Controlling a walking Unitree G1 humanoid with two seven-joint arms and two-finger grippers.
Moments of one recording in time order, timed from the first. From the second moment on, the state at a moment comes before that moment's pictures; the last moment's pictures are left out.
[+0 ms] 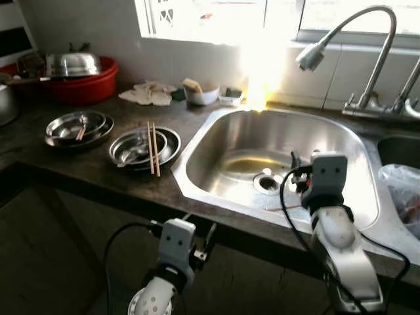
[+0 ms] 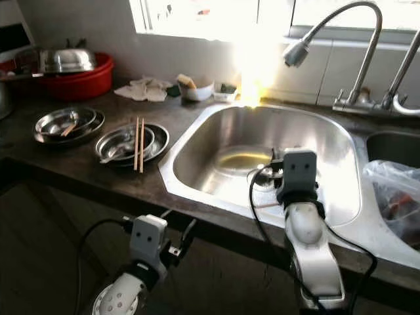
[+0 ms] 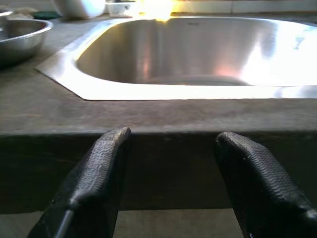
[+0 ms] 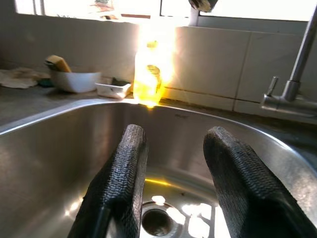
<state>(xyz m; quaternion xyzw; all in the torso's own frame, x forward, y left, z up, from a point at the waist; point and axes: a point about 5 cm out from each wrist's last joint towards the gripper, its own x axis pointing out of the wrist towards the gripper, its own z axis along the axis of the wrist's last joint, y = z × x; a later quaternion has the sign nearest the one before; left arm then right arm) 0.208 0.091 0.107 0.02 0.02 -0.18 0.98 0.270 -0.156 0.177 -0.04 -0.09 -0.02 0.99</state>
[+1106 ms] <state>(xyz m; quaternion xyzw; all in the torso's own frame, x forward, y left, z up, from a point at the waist) 0.203 0.091 0.105 0.04 0.01 -0.17 0.98 0.233 -0.122 0.163 0.00 -0.08 0.08 0.99</state>
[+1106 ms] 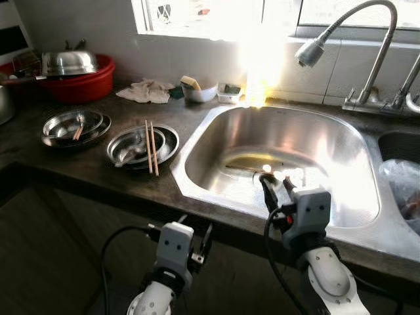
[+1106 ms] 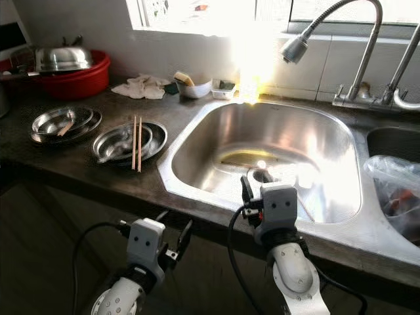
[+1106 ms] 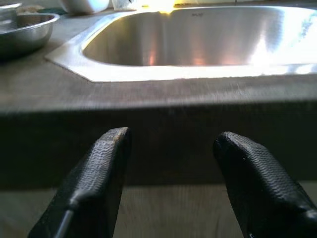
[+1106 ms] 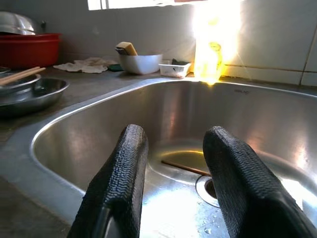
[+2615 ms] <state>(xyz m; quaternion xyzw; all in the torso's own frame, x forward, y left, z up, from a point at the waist) 0.203 0.087 0.108 0.04 0.00 -0.18 0.98 0.226 -0.121 0.131 -0.01 0.00 0.10 0.99</state>
